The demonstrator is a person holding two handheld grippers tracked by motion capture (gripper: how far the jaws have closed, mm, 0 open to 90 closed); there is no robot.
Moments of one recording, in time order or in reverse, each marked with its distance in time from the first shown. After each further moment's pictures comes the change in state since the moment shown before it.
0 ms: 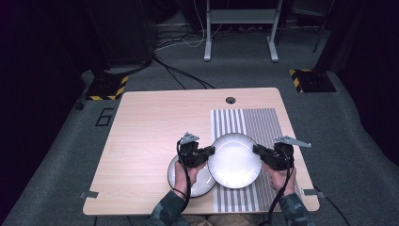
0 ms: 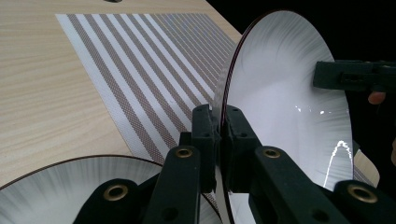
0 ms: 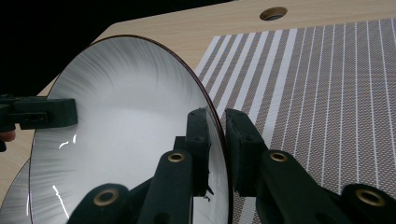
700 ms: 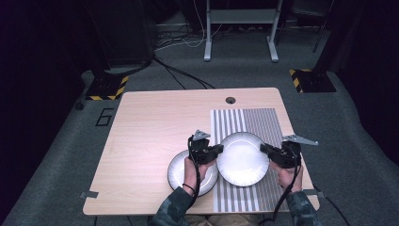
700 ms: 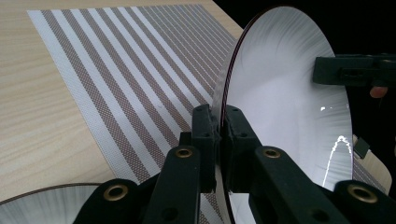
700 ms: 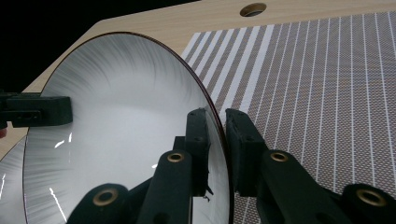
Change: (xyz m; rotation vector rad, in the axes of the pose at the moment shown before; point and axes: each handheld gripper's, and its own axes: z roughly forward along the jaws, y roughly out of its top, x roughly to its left) left arm -0.012 0.008 0.031 0.041 0.007 0.024; right arm -0.030 0.000 -0.001 0.013 -0.018 0.006
